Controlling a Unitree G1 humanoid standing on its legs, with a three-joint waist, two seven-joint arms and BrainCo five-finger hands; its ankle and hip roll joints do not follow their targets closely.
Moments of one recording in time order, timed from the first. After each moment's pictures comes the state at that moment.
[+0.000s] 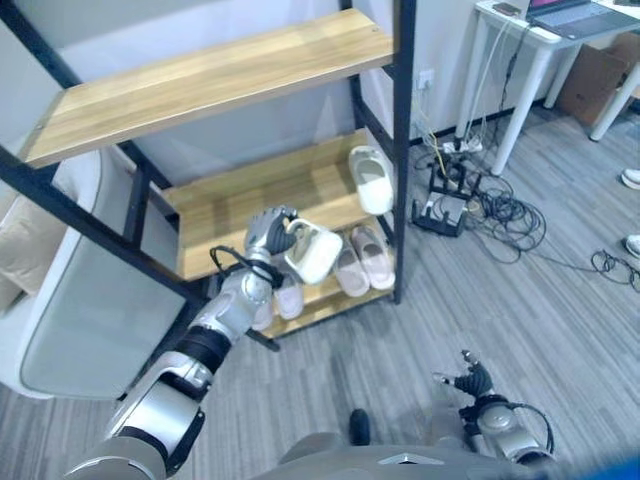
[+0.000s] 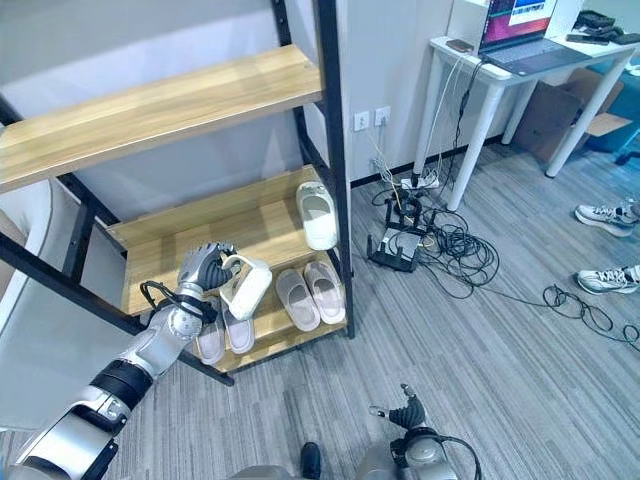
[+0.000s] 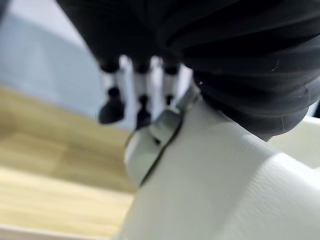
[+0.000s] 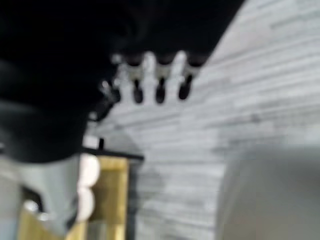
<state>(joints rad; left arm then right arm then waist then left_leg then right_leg) -0.45 0.46 -0.43 0.55 0.40 -0.03 0.38 0.00 -0.23 0.26 0.94 0.00 -0.08 -0.25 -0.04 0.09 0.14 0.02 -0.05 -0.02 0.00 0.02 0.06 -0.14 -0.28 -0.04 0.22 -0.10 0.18</state>
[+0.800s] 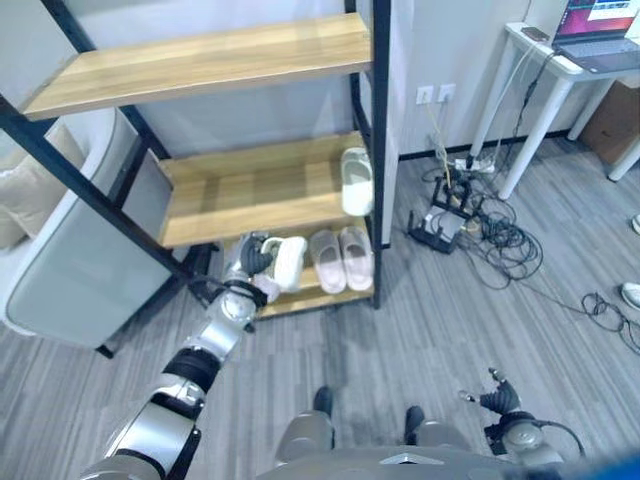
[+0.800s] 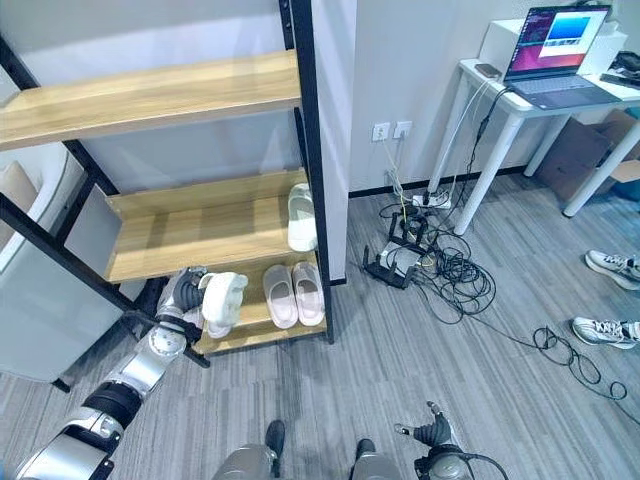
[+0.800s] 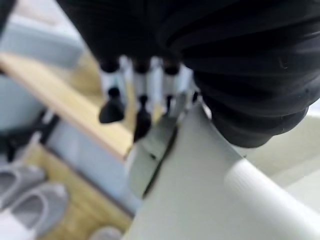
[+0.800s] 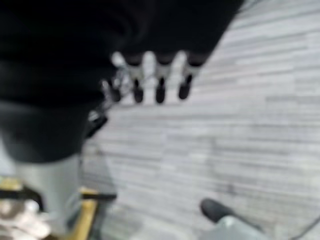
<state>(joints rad) -0.32 0.46 -0.29 0.62 0.18 -0.04 0.37 0.06 -0.30 0.25 0.94 -0.01 -0.07 -0.27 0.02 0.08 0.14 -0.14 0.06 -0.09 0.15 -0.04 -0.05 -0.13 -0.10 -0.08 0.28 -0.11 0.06</state>
